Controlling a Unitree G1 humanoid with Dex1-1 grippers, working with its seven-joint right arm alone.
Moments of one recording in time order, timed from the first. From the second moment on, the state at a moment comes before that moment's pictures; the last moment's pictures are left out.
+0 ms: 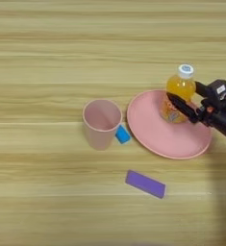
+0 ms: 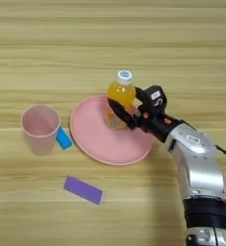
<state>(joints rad) -0.18 -0.44 -0.18 0.22 0.24 0.01 0.75</state>
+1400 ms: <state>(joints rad) -0.23 -0.39 -0.27 0.19 0.38 -0.10 0.71</state>
